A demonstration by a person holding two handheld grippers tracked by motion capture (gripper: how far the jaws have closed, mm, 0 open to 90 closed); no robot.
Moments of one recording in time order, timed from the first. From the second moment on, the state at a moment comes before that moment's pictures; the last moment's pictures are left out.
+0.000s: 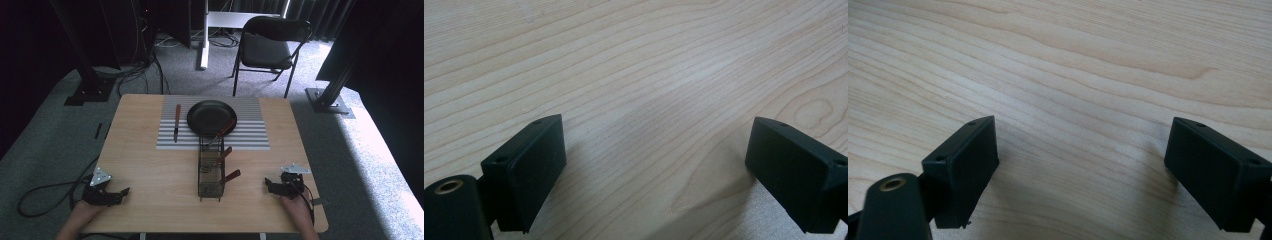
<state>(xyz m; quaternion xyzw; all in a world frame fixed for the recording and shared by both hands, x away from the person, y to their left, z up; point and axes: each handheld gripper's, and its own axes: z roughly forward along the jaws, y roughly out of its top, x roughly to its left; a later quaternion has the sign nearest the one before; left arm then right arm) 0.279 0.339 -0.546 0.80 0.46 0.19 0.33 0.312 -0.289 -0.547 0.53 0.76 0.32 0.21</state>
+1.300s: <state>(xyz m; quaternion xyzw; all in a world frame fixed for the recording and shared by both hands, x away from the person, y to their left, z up) 0.279 0.339 -0.546 0.81 0.46 0.19 0.33 0.368 -0.219 -0.453 0.48 0.75 0.44 0.14</state>
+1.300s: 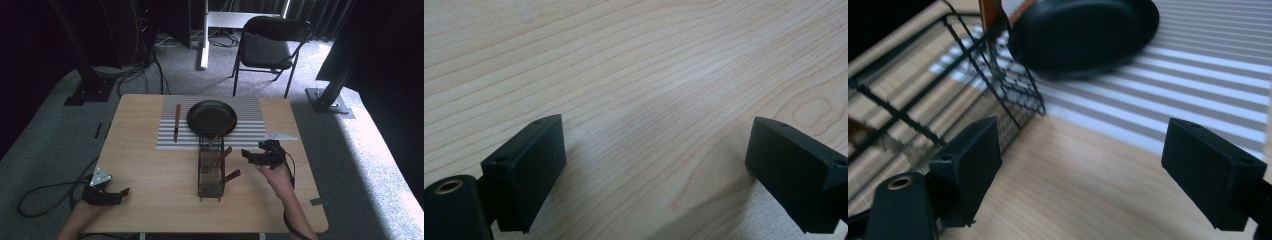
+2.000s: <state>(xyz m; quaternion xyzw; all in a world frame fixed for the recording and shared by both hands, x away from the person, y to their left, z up) 0.279 0.339 -0.546 0.81 0.46 0.19 0.33 0.408 -0.178 -0.420 0.46 0.75 0.47 0.11</state>
